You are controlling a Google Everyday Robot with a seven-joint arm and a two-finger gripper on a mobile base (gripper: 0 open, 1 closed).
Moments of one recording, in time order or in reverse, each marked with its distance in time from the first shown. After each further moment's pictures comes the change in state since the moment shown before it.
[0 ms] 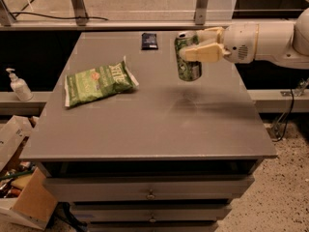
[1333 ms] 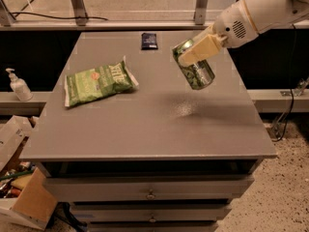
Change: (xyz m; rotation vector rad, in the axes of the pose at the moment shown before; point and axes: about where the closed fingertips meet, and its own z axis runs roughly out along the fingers) arm 0.007 0.027 -0.001 -0.060 0.480 0.139
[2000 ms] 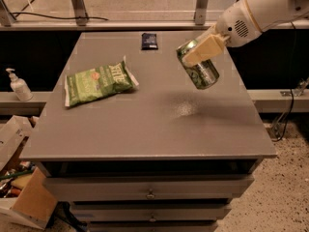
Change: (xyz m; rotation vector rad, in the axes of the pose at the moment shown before) arm 0.006 -0.007 -0.004 0.035 0.048 -0.012
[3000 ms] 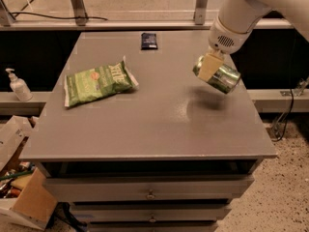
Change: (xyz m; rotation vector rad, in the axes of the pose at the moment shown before) arm 0.062 -0.036 0.009 0.258 0.550 -0.096
